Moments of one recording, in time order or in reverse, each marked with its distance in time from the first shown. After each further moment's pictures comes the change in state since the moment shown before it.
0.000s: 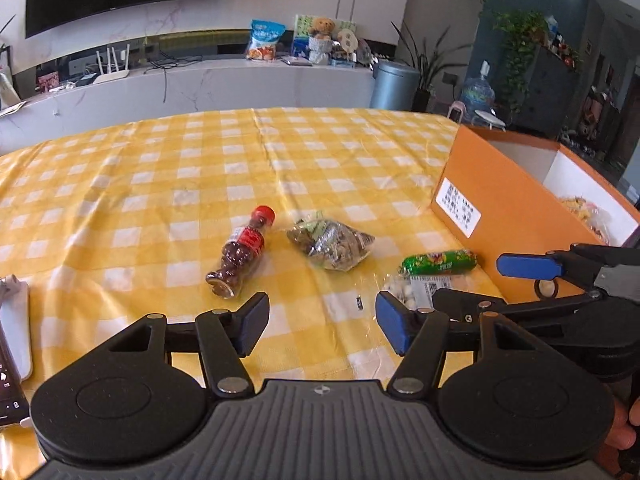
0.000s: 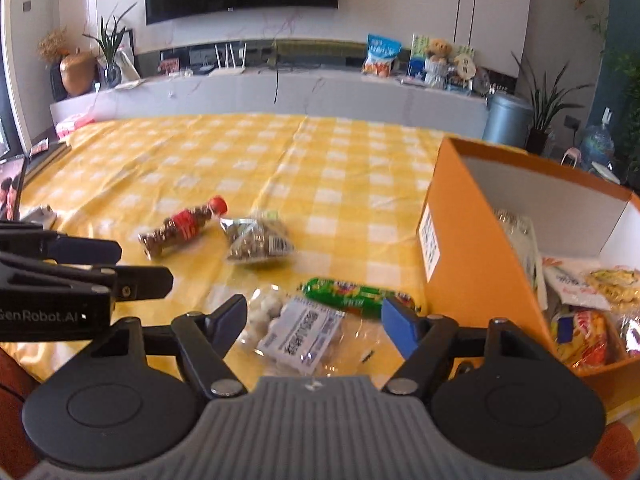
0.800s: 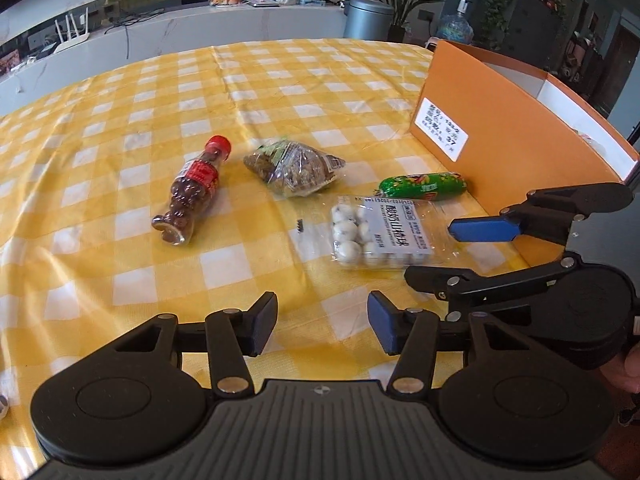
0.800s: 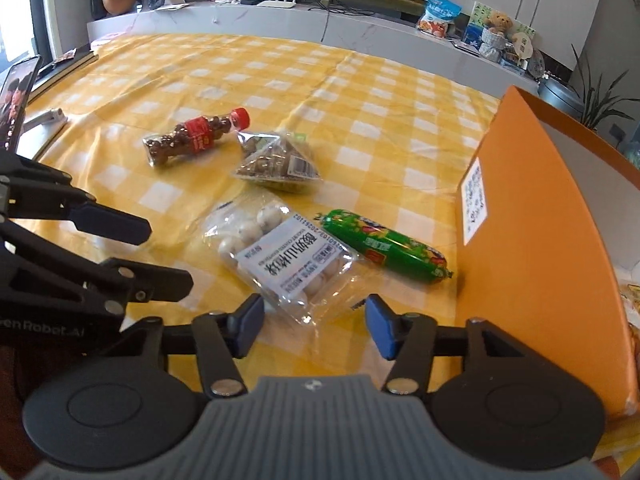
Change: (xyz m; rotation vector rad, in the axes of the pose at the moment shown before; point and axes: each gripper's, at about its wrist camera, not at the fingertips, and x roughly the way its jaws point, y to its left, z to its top) left arm 0.029 -0.010 -0.013 0.051 0.183 -0.048; right arm 0.031 0.003 -0.011 -0.186 0.162 0.069
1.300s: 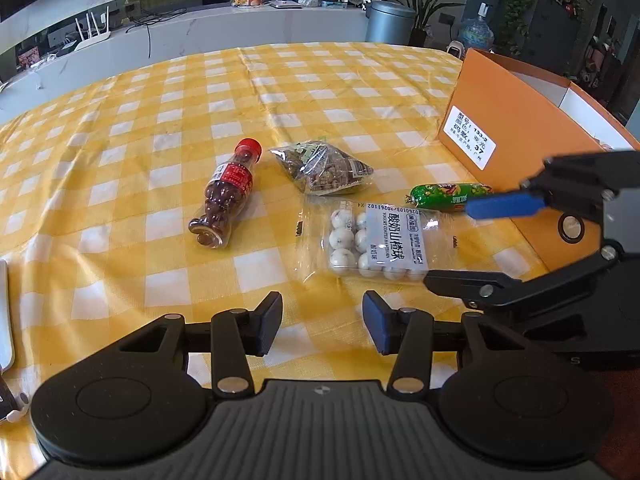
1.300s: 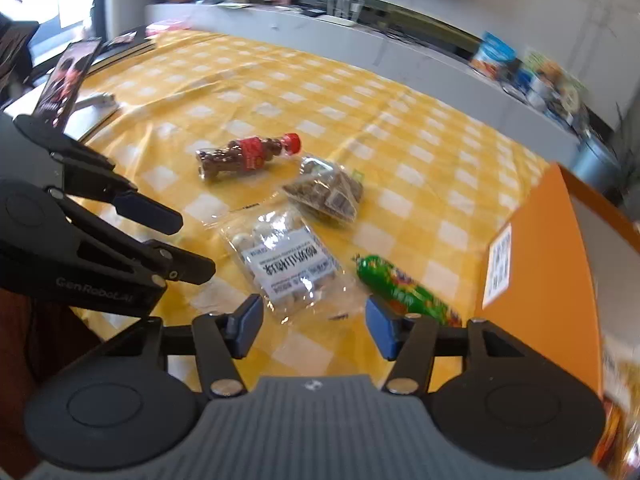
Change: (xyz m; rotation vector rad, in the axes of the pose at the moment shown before) left arm -0.004 0.009 0.004 -0.022 -0.006 0.050; right arm -0.012 0.009 0.015 -0.210 -0.054 0.090
